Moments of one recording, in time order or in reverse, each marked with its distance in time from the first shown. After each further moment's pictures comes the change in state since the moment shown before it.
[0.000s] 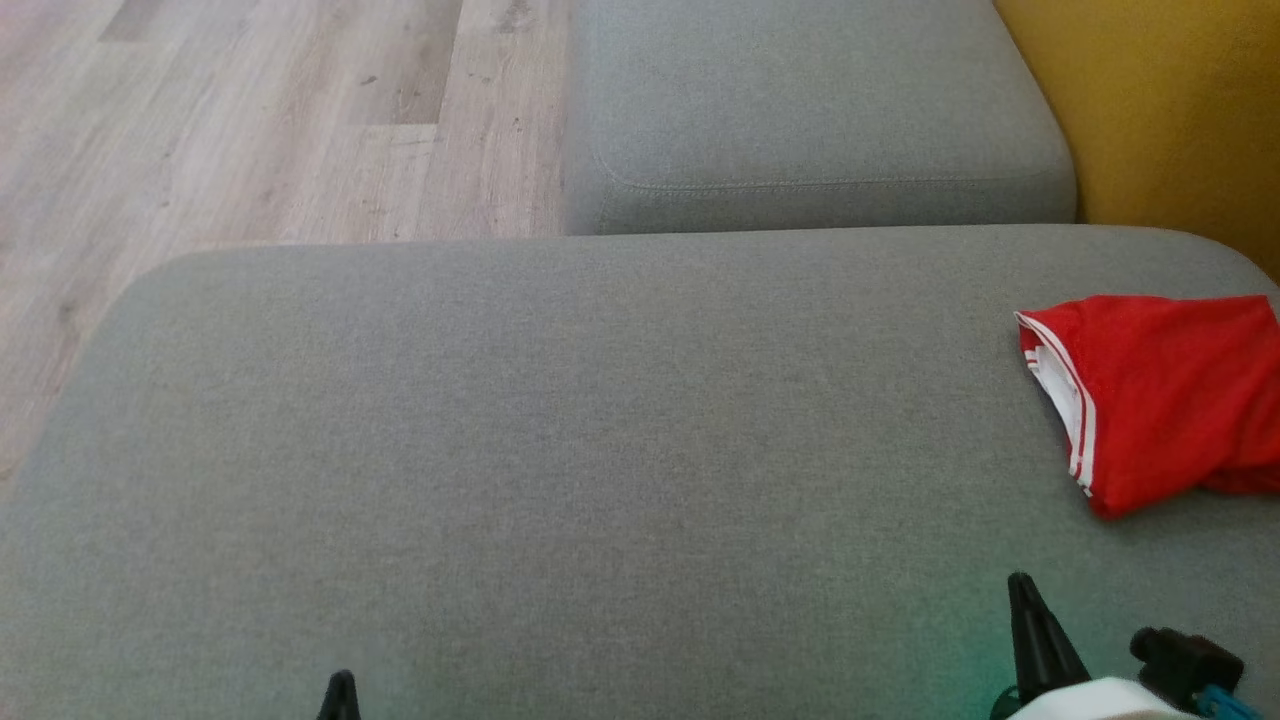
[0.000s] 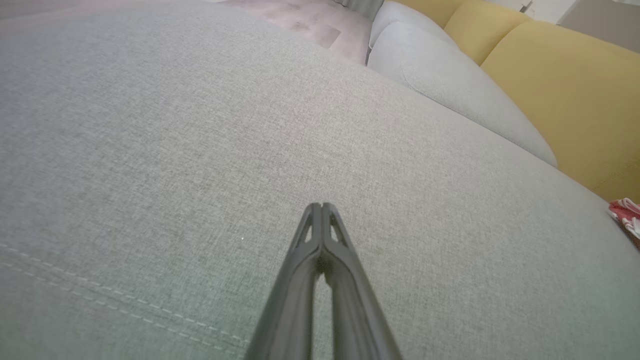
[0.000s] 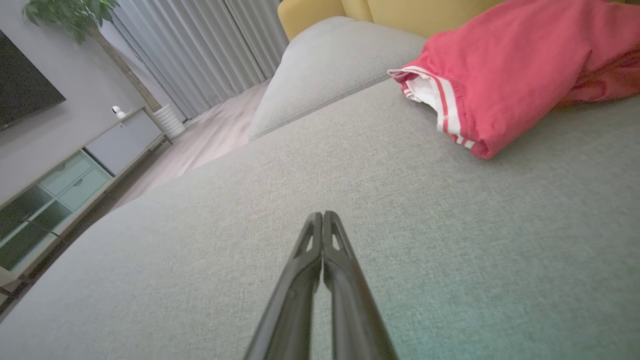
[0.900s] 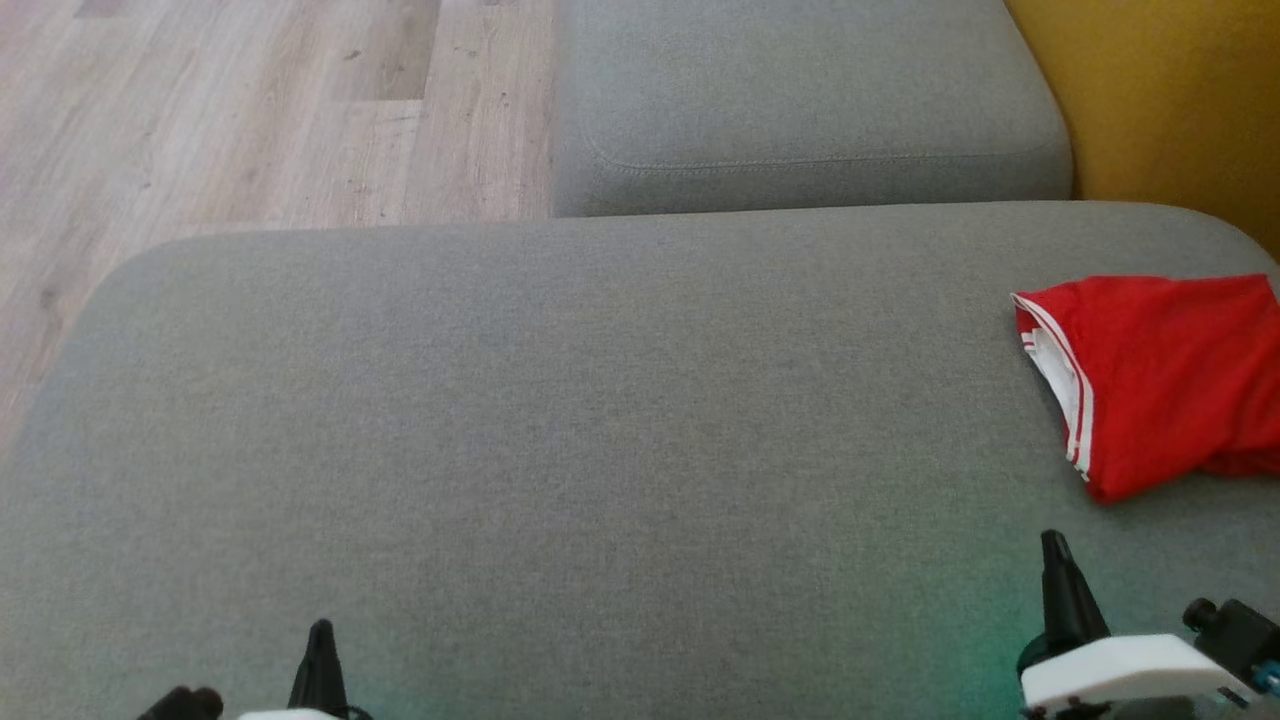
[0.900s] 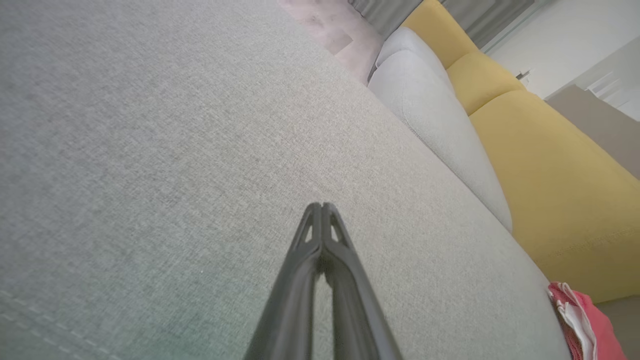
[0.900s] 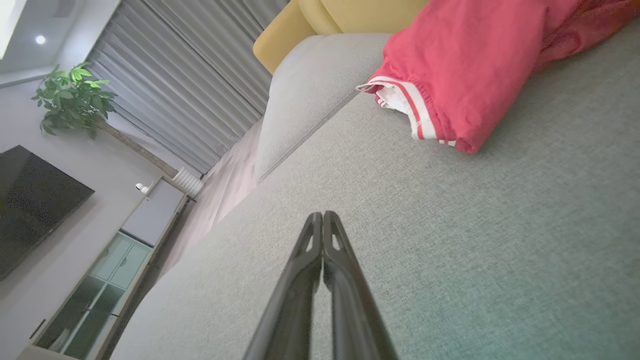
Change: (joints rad) left arm -0.070 -0.060 0.136 0.008 -0.215 -0.091 0.080; right arm -0.066 0.000 -0.042 -0.018 0.321 0.000 0.064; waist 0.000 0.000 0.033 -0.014
